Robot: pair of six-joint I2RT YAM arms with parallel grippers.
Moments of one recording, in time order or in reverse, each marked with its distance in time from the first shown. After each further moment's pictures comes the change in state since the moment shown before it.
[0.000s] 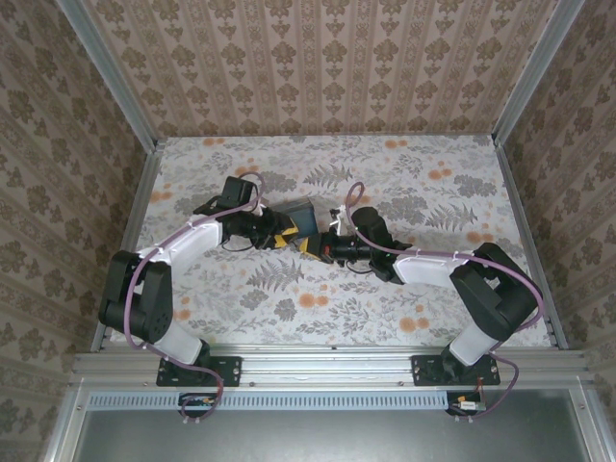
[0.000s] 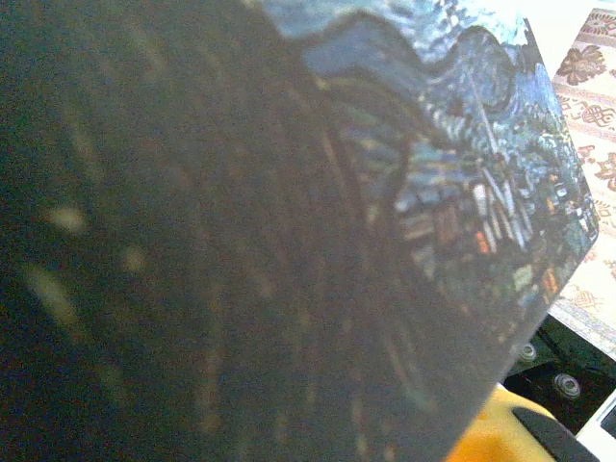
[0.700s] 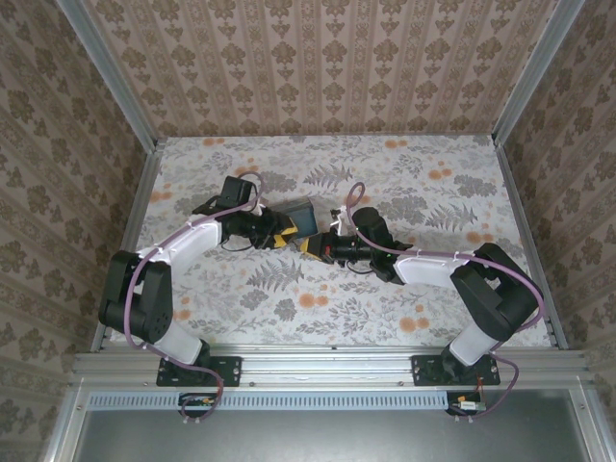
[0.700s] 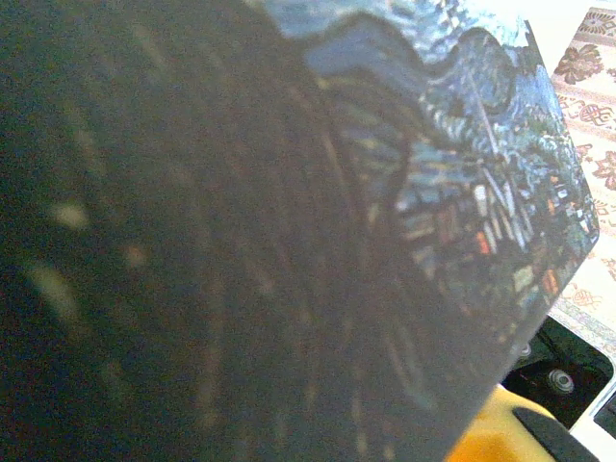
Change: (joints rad) left arm 0.008 0.000 0.000 -0.001 0.008 0.007; right arm -0.002 -0.006 -0.007 0.002 -0.001 0.002
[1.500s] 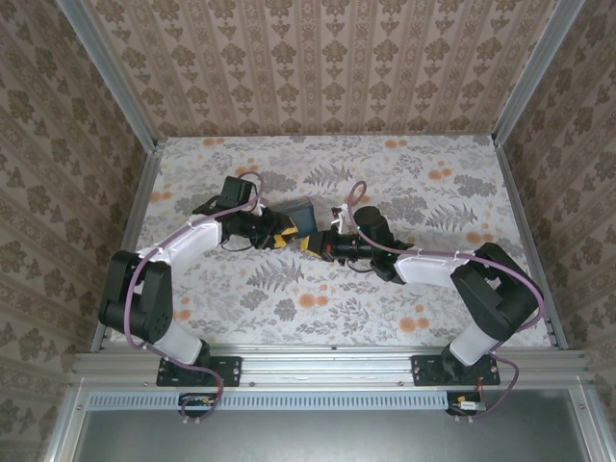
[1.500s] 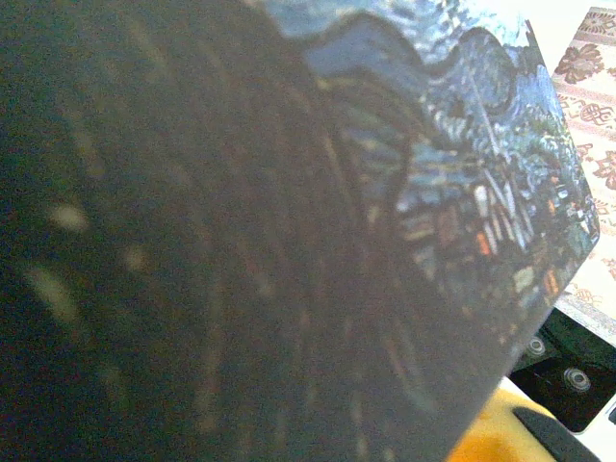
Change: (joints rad) left arm -0.001 0.000 0.000 0.000 0.000 0.000; right arm -0.006 0.000 0.000 0.024 -0.003 0.016
